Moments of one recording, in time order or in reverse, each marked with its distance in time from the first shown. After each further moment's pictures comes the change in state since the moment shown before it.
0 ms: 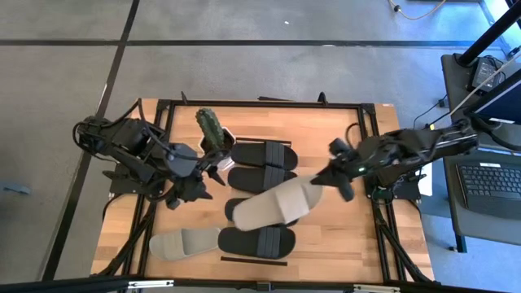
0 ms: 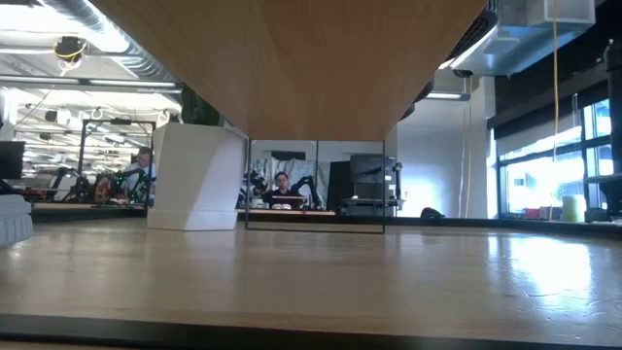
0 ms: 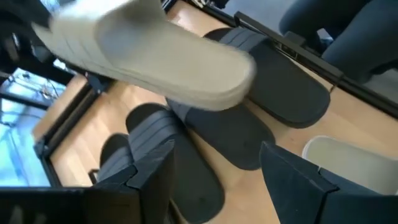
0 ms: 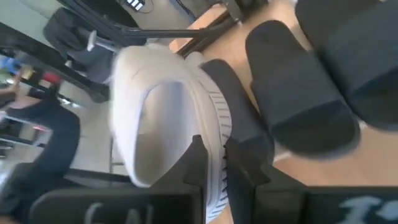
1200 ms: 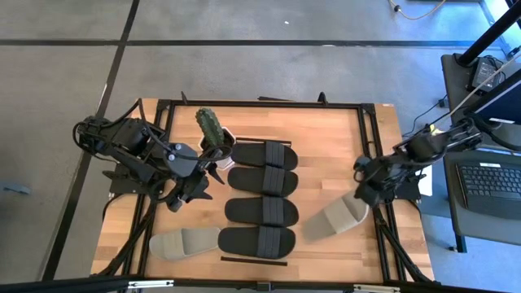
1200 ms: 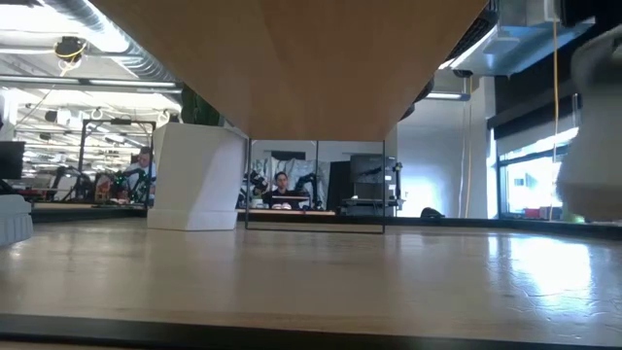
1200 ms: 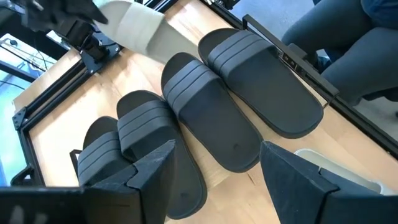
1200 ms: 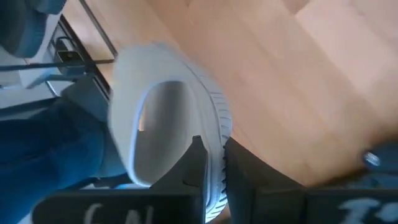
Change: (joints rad) left arm 0.001 0.001 0.000 -0.009 0.000 -0.168; right arm 0.102 -0.306 -0.376 -0.463 -0.188 0.360
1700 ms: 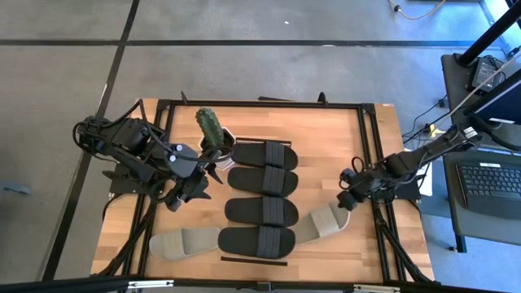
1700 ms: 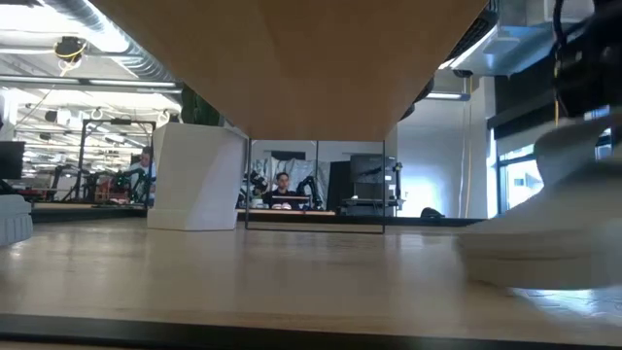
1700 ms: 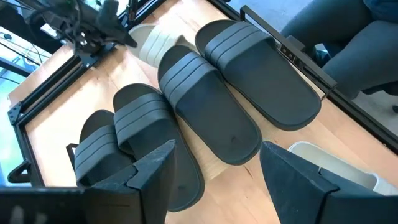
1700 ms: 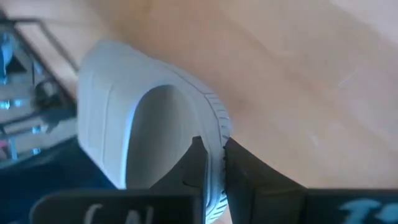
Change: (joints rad) left arm 0.000 0.000 0.000 -0.027 0.000 0.000; right arm 0.000 -0.055 -0.468 0.494 0.023 0.239
